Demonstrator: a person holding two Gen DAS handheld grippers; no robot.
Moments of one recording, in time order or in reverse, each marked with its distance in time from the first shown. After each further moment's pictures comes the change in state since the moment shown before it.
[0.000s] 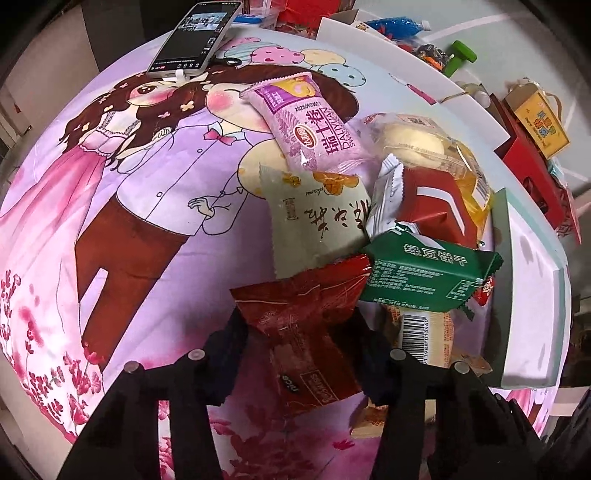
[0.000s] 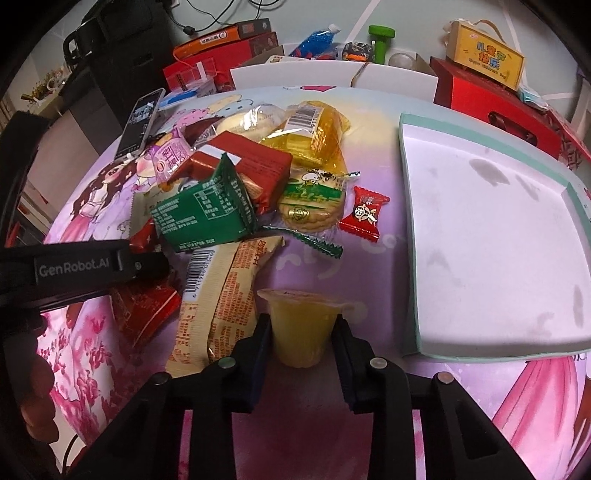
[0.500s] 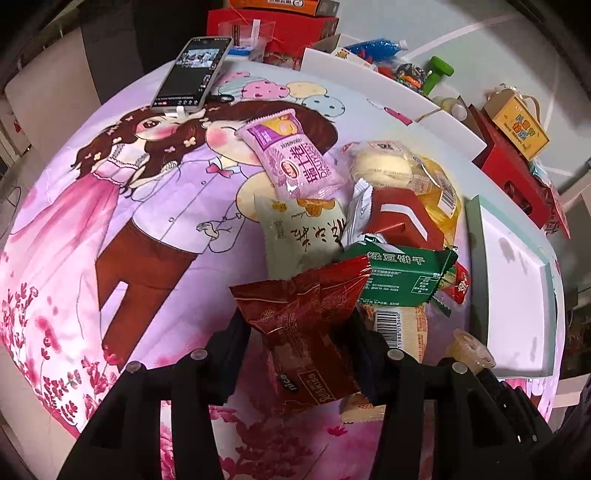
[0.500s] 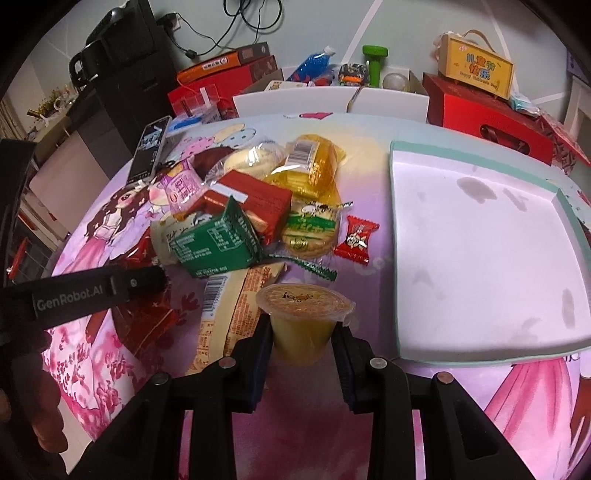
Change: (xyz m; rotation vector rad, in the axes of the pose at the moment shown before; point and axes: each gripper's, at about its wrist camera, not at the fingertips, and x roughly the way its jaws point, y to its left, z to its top) left arm -0.035 0.003 -0.011 0.045 -0.103 -0.011; right arm -0.027 -0.006 0.005 0.021 -0.079 0.026
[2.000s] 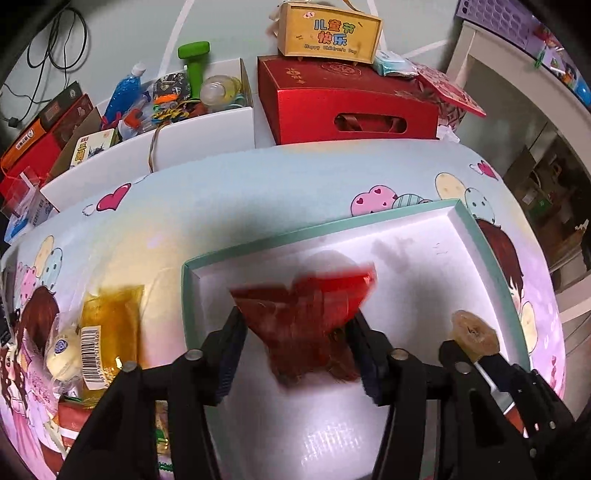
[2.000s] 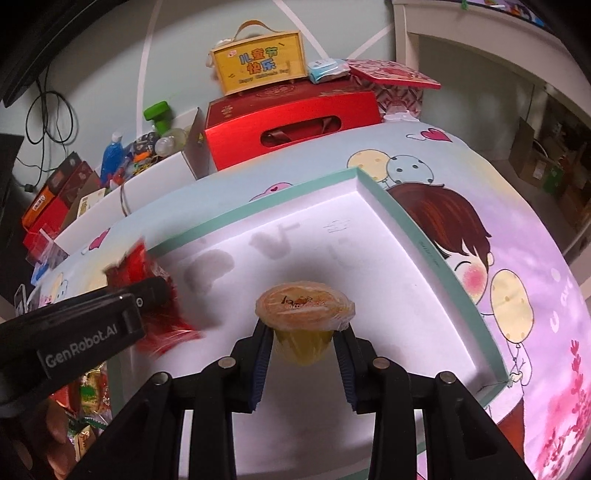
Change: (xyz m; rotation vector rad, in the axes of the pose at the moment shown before) left arm 0.056 -0.299 0.032 0.602 -0.007 -0.131; right arm -0.023 -0.228 0.047 0.482 -0.096 -0.305
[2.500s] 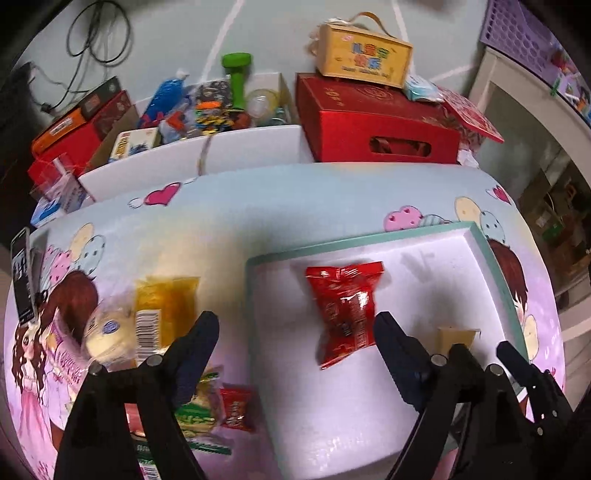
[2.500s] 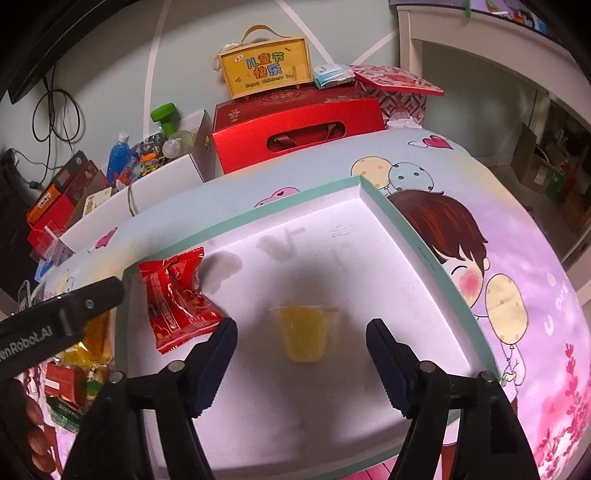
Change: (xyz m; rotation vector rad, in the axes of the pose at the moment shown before) left arm -0.033 0.036 -0.007 -0.086 -0.048 0.055; right arm -0.009 0.004 -0.001 -0.023 -0.011 0.004
